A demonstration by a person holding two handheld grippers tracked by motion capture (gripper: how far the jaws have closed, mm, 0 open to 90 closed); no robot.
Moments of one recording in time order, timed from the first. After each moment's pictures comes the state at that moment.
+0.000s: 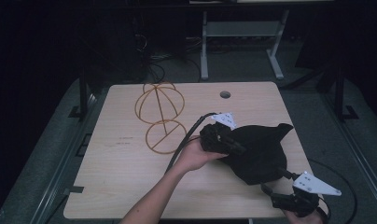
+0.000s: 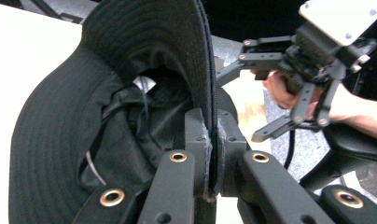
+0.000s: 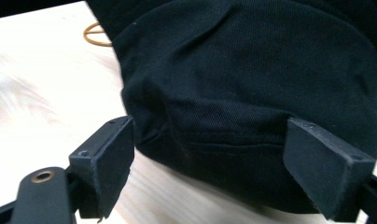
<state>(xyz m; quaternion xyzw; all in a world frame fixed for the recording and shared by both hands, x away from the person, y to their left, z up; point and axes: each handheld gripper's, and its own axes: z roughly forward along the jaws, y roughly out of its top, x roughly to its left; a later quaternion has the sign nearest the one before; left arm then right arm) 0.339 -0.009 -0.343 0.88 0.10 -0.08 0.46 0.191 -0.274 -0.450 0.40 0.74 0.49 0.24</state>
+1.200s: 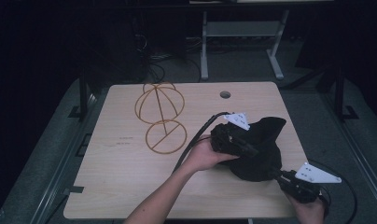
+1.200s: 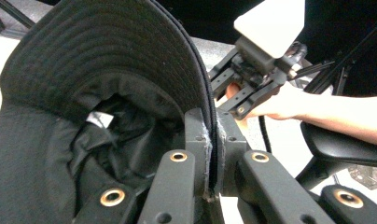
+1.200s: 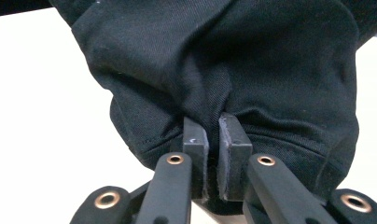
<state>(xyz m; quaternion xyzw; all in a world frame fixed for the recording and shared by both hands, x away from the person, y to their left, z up) 0.328 -0.030 -0.326 0.88 0.07 -0.08 0.45 0.219 -0.294 -0.454 0.35 0.76 0.50 0.22</state>
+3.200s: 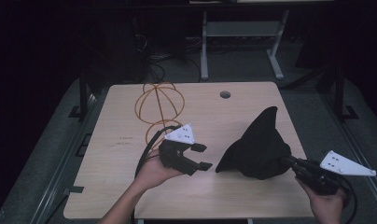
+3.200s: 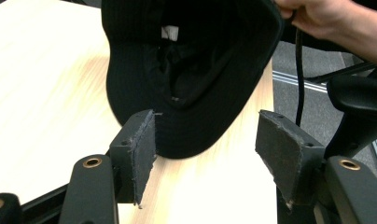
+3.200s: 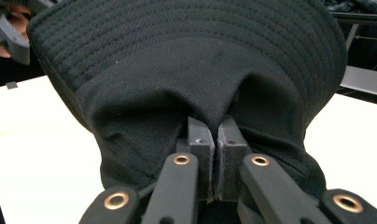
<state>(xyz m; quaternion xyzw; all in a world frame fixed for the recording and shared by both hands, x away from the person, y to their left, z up) 0.291 0.093 -0.336 0.88 0.12 0.00 0.46 0.215 -0.310 -0.387 0.34 0.72 0.56 0.23</state>
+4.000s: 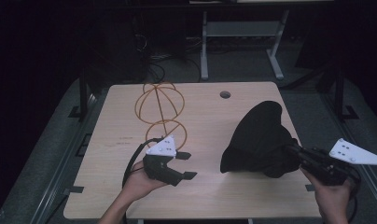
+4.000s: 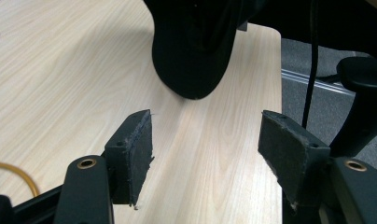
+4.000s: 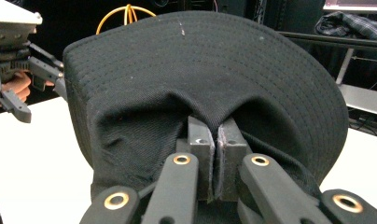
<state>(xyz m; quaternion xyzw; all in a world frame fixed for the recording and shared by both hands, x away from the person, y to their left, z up) 0.273 0.135 -0.361 0.87 0.14 0.03 0.46 0.222 -0.308 -0.347 0.33 0.71 0.58 0.24</state>
